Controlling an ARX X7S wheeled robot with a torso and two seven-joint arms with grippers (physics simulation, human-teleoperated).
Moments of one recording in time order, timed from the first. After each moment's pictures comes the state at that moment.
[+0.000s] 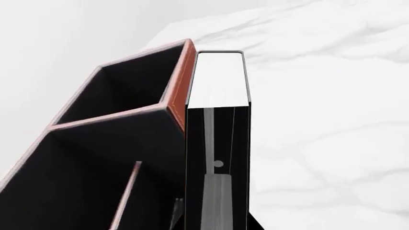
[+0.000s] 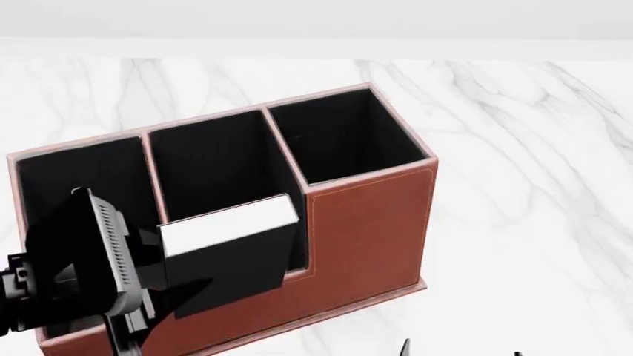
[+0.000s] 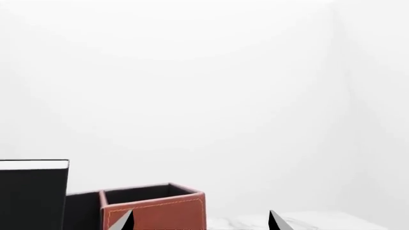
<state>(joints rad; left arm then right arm) -1.30 -0.82 1.49 -0.04 -0.94 -0.14 0.28 -0.10 0.31 -0.35 -0.02 0.05 -0.67 0.52</state>
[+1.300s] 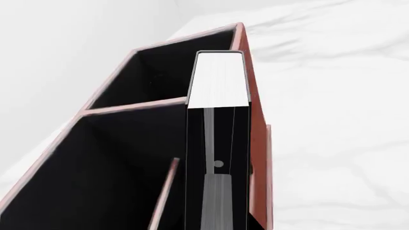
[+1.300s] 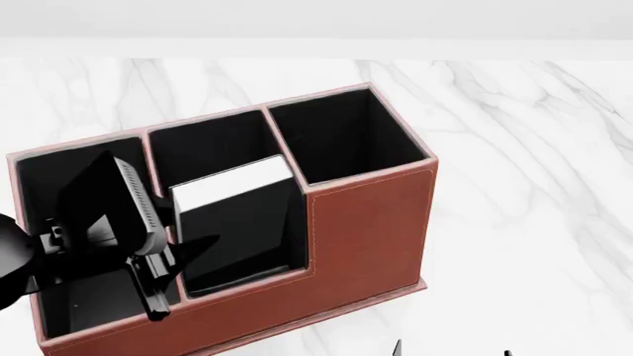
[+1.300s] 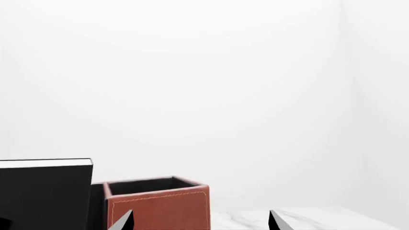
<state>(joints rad) -1.26 -0.59 1.44 -0.52 -0.92 -0.02 0.42 -0.08 0.32 -0.38 0.02 0.05 -0.67 0.52</state>
